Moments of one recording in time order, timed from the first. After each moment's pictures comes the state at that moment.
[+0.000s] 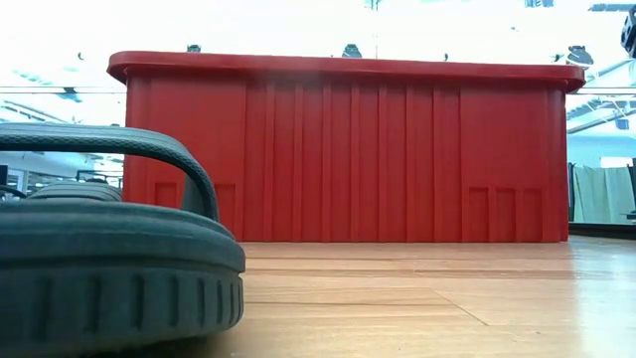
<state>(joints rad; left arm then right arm) -0.15 1.41 1.47 -0.42 -0.34 -0.07 1.05 0.86 0.43 -0.24 0.08 1.53</state>
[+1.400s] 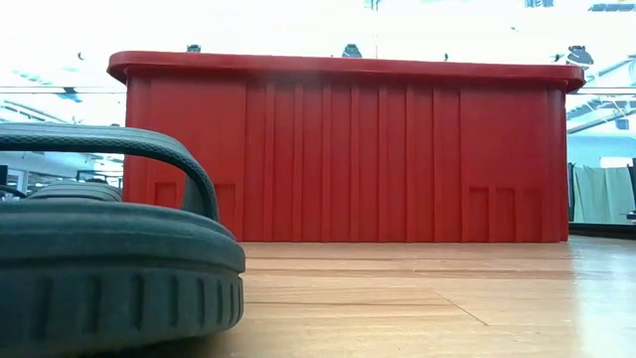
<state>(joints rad) -0.15 1.41 1.47 -0.43 -0.34 -0.06 0.96 1.05 0.43 -0.22 0.07 1.64</state>
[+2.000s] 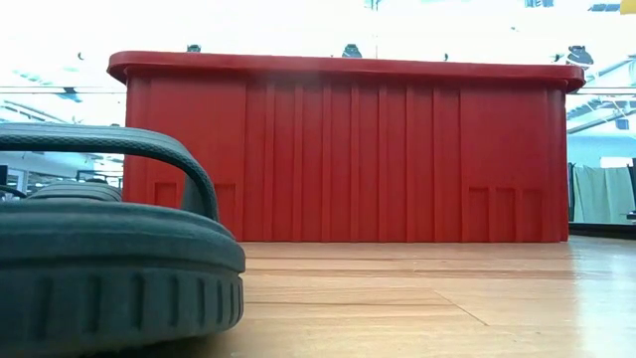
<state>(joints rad) -0.15 1.41 1.47 -0.44 -0.34 -0.06 0.96 1.12 0.43 -0.21 0.02 1.73</state>
